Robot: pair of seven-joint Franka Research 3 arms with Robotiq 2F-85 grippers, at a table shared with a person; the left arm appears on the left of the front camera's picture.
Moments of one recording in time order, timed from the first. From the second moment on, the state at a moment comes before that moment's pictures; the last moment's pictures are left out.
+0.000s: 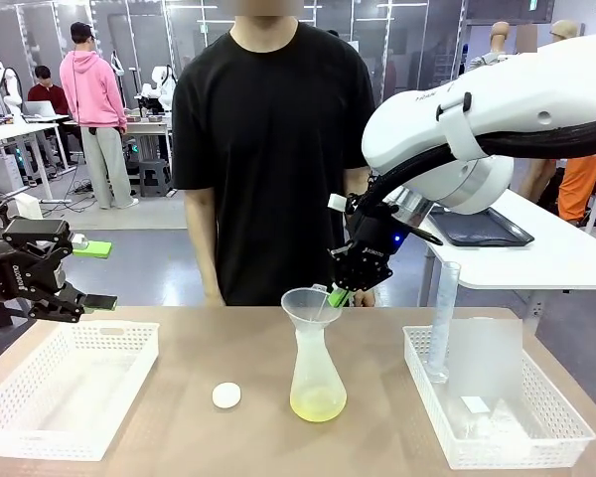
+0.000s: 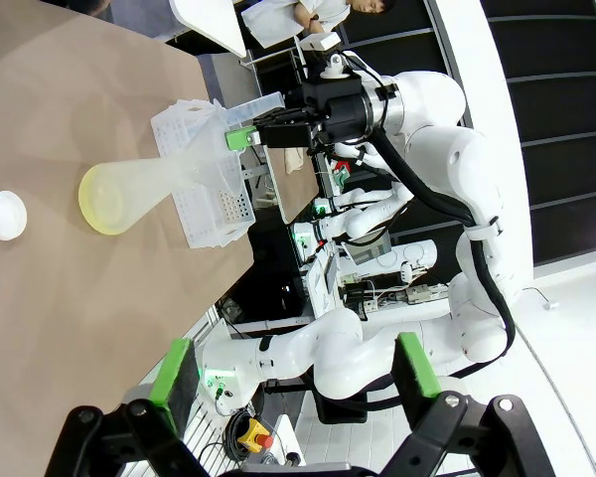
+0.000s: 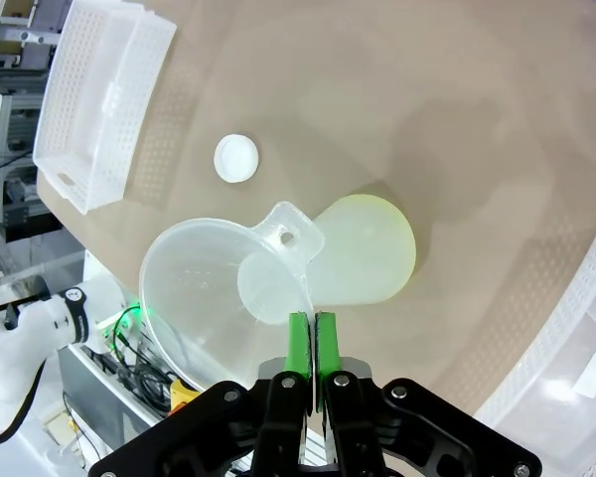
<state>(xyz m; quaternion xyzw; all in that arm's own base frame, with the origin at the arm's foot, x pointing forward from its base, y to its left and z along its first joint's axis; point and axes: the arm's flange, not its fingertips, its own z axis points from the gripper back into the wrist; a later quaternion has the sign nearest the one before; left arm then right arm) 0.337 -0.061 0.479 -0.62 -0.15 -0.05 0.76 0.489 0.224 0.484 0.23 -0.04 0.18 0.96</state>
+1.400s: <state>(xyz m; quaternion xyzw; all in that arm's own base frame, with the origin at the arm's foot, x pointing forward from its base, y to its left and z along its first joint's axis) 0.337 -0.061 0.479 -0.62 -0.15 -0.05 0.76 0.462 0.213 0.534 0.26 -0.08 0.17 0.95</state>
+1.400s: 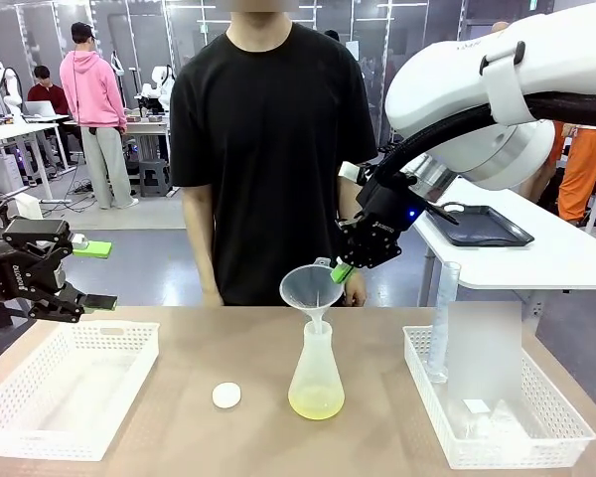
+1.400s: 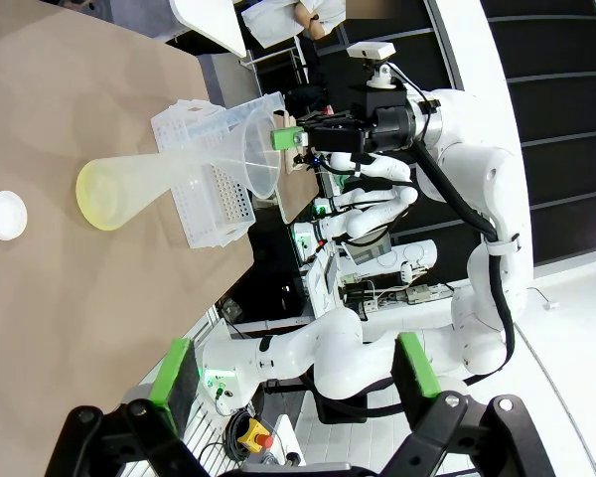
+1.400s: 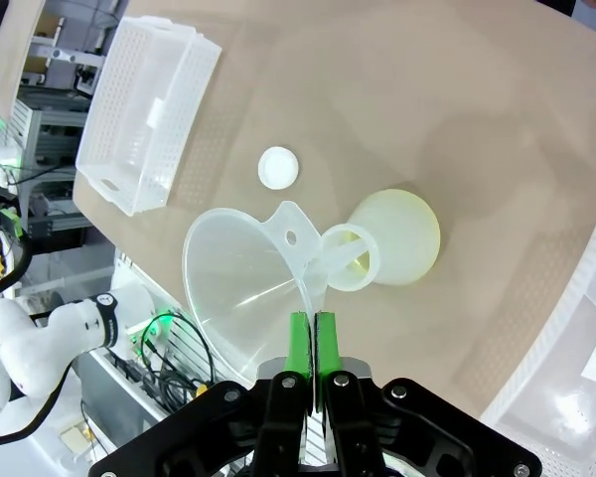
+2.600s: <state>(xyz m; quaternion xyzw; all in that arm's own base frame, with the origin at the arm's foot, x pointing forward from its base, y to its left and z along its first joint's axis) 0.337 -0.061 0.479 -0.62 -0.15 -0.05 0.76 0.392 0.113 0.661 0.27 -0.17 0.15 0.93</state>
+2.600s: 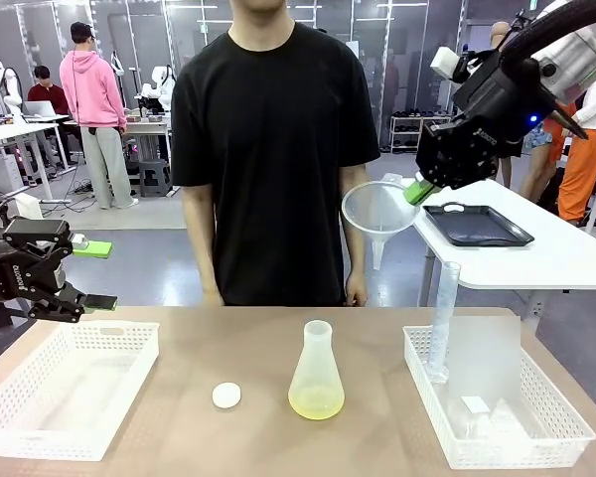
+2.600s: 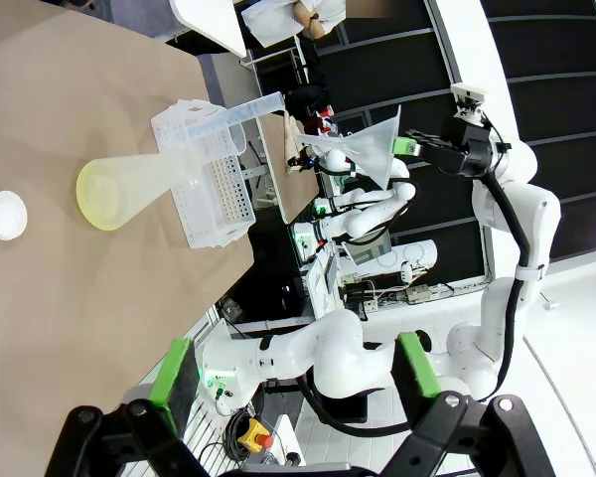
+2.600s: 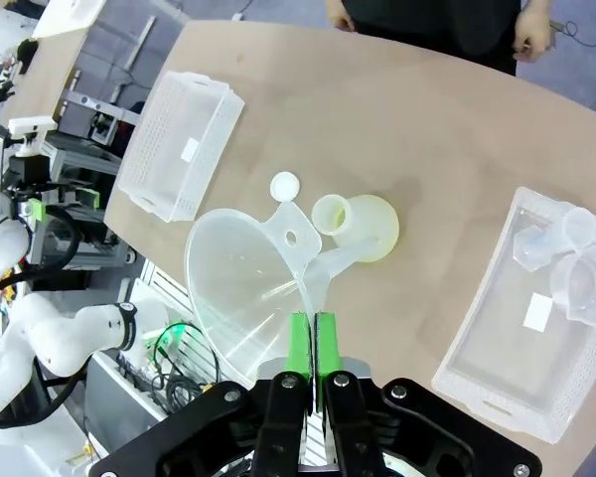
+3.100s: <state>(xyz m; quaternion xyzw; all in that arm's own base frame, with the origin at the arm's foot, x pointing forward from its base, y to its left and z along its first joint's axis) 0.337 -0.061 0.479 -0.62 -0.15 -0.05 0.76 0.394 0.068 0.631 0.27 -0.16 0.11 0.95</state>
